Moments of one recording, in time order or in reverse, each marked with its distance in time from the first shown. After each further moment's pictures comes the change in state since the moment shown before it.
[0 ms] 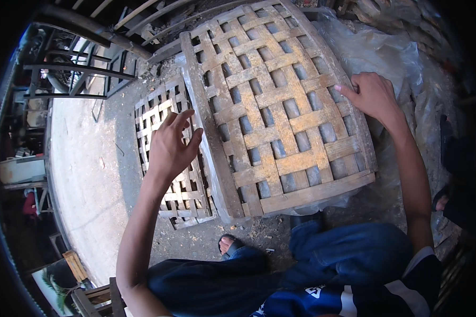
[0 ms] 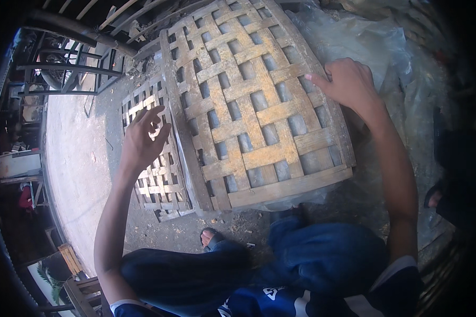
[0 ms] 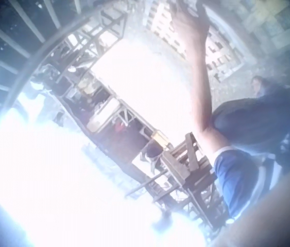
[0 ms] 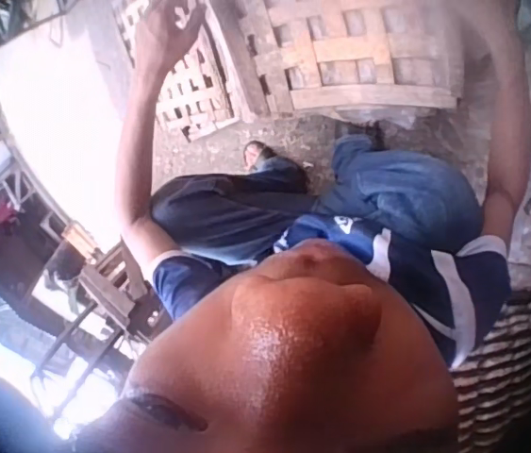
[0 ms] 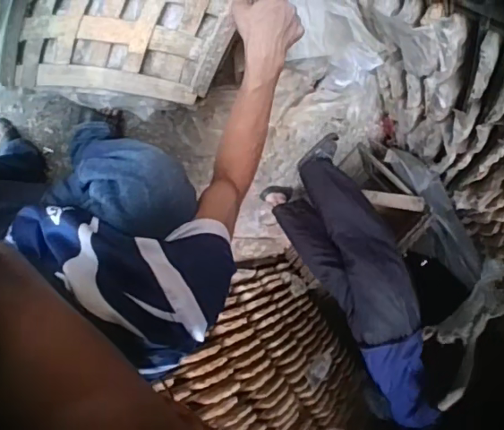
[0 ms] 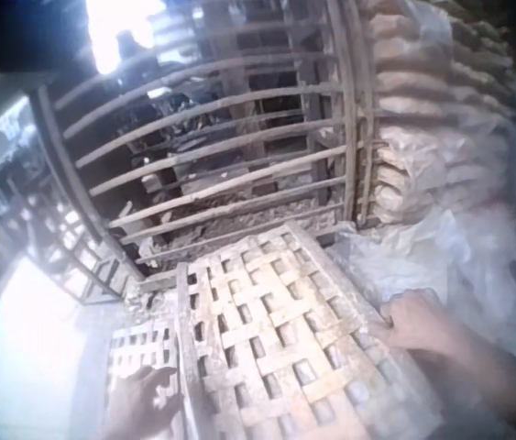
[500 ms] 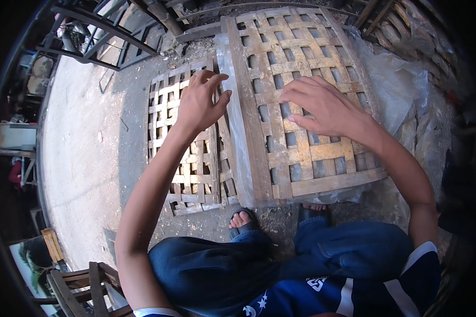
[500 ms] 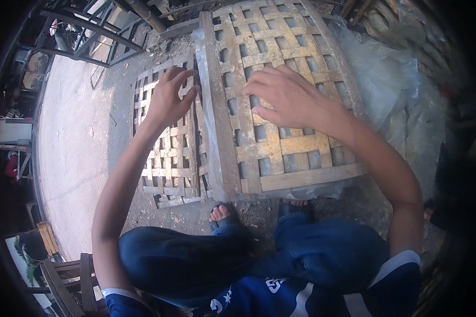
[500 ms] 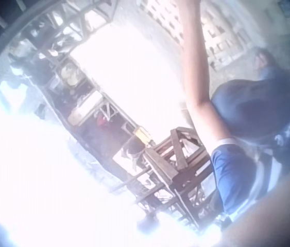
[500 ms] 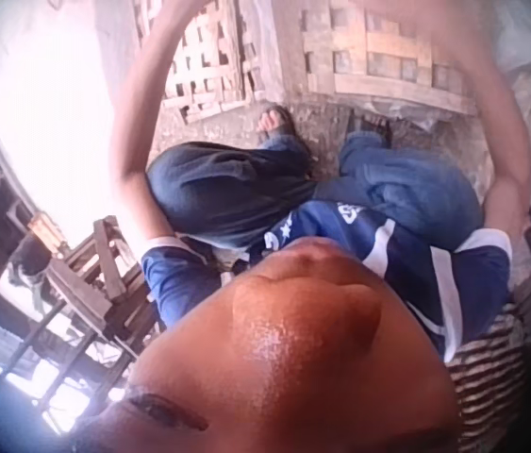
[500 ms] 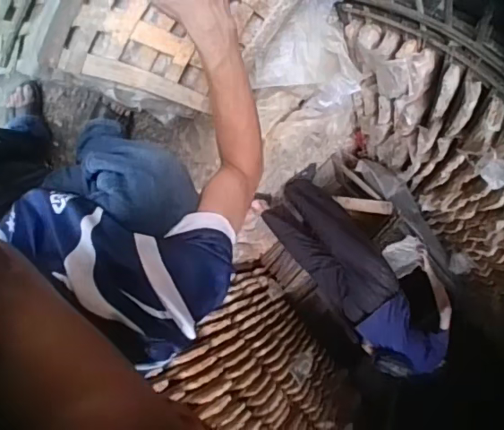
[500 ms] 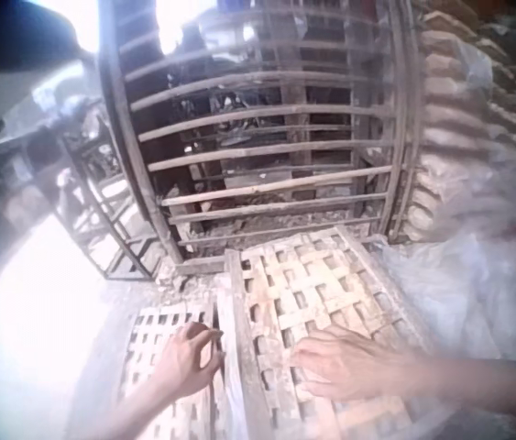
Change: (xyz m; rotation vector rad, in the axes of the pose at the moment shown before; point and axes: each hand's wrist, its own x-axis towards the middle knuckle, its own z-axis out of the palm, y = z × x) left_hand 0.010 -0.070 0.020 -0.052 0.244 0.180; right_hand -0.014 -0.178 0.013 0.192 0.147 -0.977
